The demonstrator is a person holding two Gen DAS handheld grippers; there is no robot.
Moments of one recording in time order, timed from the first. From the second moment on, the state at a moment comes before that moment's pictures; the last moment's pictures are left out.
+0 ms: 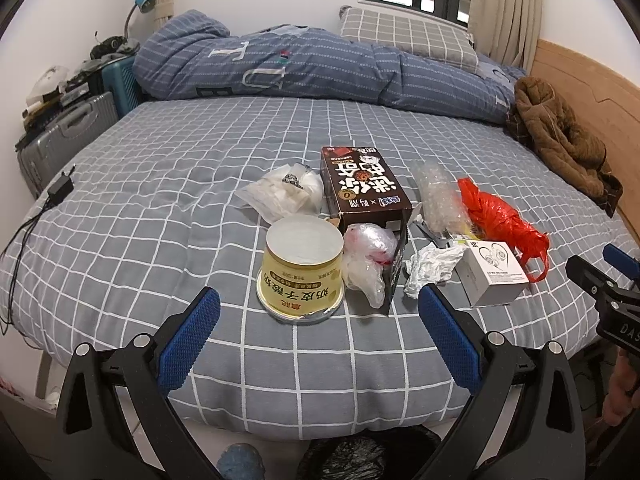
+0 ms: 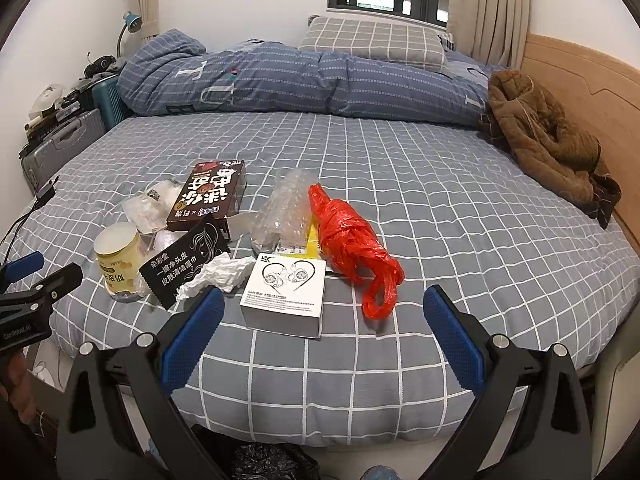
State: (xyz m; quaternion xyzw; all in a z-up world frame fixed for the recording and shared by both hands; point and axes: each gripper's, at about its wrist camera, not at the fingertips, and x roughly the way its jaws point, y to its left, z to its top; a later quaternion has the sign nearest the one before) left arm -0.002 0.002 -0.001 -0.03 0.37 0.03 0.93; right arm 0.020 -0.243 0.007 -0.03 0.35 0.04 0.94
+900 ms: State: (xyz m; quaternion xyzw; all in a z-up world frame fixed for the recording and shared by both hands) left arm 0.001 0.003 -0.003 -0.03 0.38 0.04 0.92; right arm 0.019 -0.243 0.009 -0.03 0.34 0.04 0.94
